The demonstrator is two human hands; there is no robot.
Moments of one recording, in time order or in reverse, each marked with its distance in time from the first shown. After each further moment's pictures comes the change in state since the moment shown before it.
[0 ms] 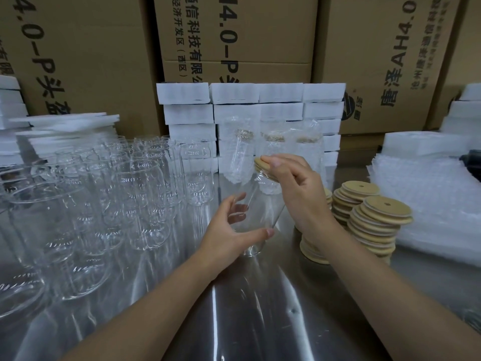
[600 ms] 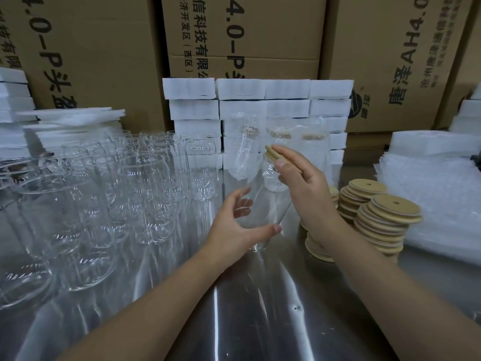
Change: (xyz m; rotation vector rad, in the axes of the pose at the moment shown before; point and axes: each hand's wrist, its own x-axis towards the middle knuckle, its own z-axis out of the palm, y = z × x) left_hand 0.001 -0.003 0.004 0.021 0.043 0.044; right_hand 0.000 0.005 0.001 0.098 -0.036 0.035
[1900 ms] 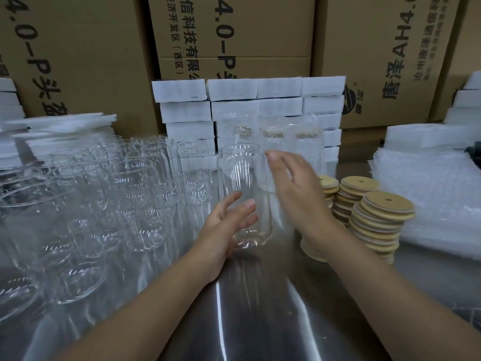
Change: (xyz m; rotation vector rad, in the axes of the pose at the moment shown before) left_hand 0.000 0.013 -0.002 -0.532 -0.093 -0.303; right_hand 0.000 0.000 -0.001 -0.413 0.107 -0.025
